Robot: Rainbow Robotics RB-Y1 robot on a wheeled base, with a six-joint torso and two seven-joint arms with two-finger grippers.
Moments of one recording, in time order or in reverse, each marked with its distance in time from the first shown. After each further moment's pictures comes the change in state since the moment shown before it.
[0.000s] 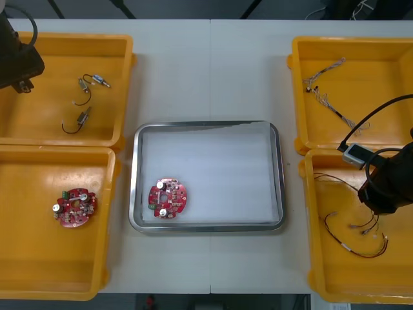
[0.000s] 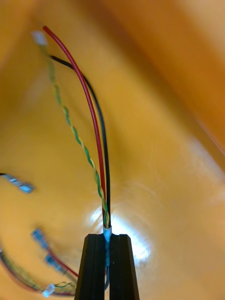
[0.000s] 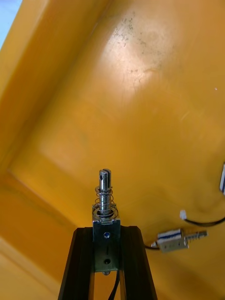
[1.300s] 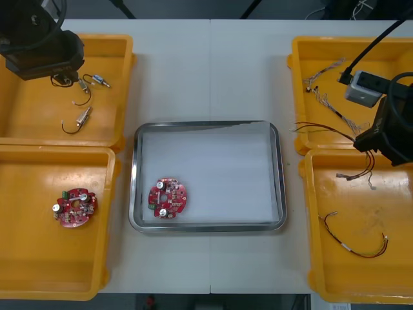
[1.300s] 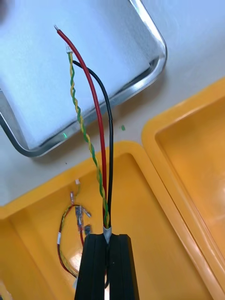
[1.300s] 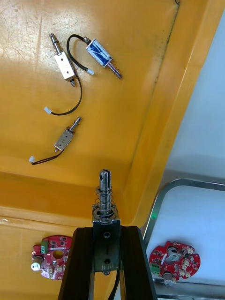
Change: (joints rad) right arm -0.320 0.000 -0.149 -0.175 -0.352 0.323 -0.063; left arm 0.059 0.114 0.000 -0.576 0.319 0.099 0.000
